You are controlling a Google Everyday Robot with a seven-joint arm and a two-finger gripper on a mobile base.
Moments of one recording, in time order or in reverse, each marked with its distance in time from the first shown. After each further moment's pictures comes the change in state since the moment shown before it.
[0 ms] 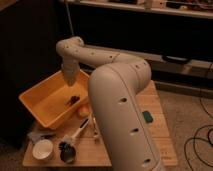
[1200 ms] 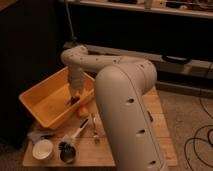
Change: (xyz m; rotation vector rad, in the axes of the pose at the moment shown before) arm 0.068 -0.006 0.056 0.007 0.142 -0.174
